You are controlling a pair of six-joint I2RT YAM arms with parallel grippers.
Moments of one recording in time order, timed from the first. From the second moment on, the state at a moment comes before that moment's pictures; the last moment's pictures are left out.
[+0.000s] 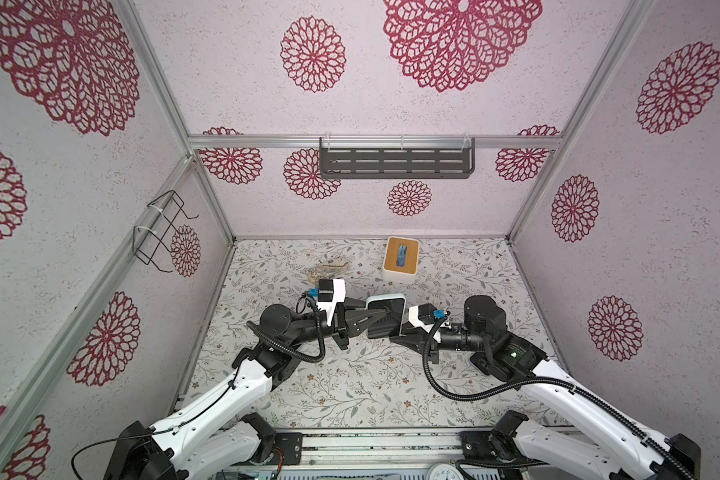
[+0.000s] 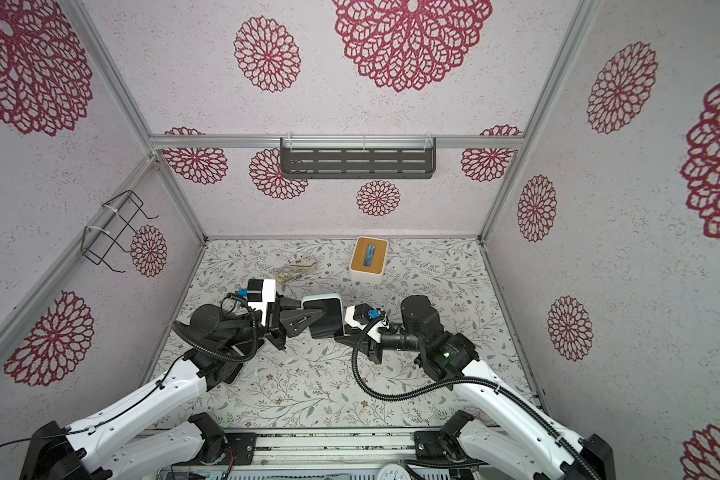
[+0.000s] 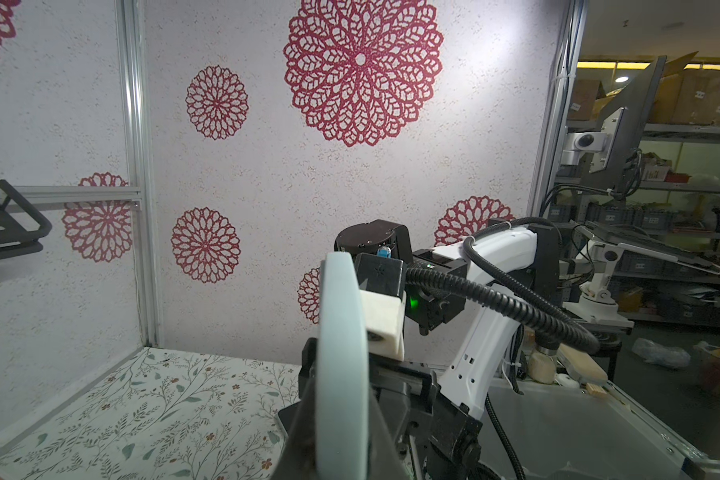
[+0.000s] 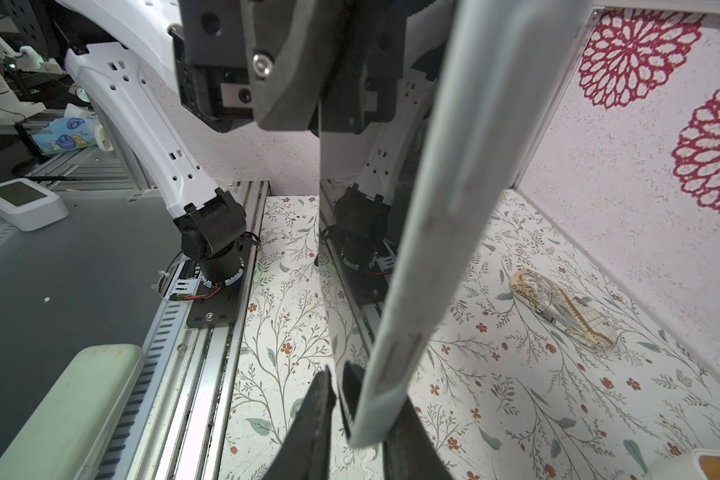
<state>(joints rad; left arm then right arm) -0.66 1.03 0.69 0.74 0.74 -0.32 0.73 0.93 0.79 -0.12 -0.70 -0.25</state>
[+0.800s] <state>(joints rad) -0.64 1.15 0.77 0.74 0.72 -0.57 0.72 0.86 0.63 0.10 -0.63 -0.34</state>
